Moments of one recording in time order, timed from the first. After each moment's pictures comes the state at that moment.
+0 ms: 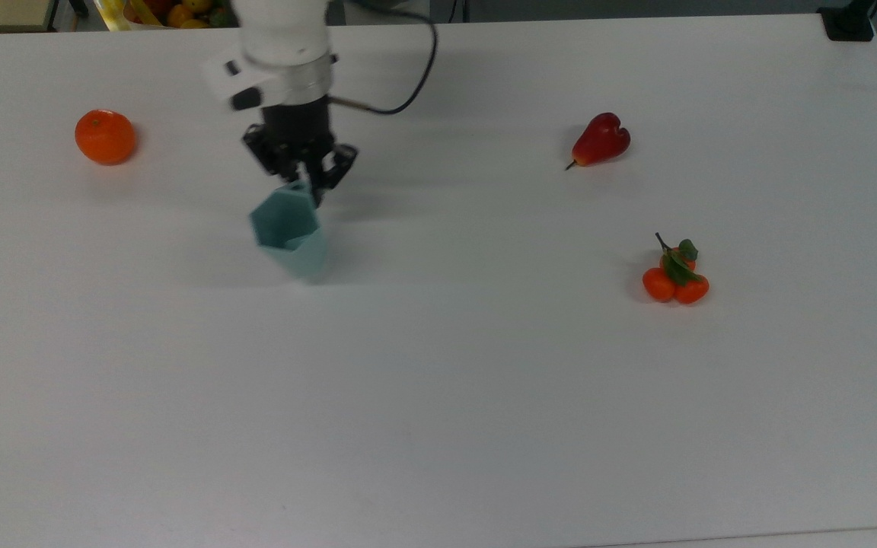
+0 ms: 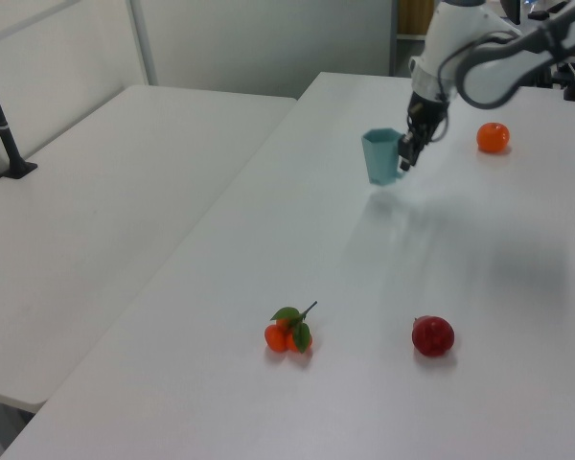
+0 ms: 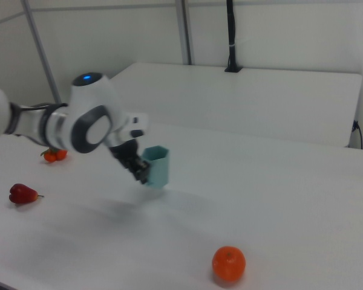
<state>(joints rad) -0.06 0.12 0.05 -2.10 -0.08 2.47 0.25</state>
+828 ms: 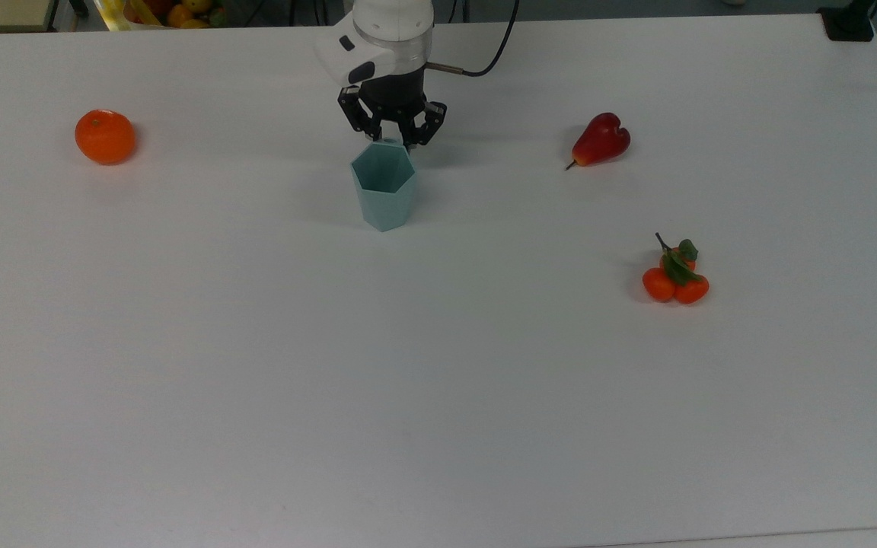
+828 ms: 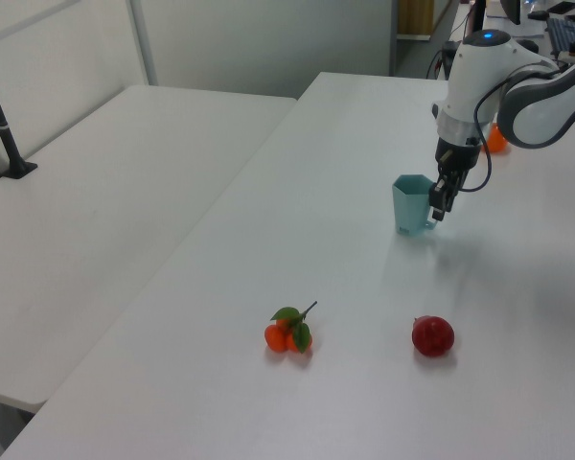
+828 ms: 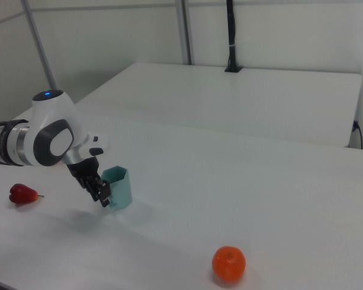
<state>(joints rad) 0.10 0.00 0.05 -2.31 -0.11 2.41 0.38</state>
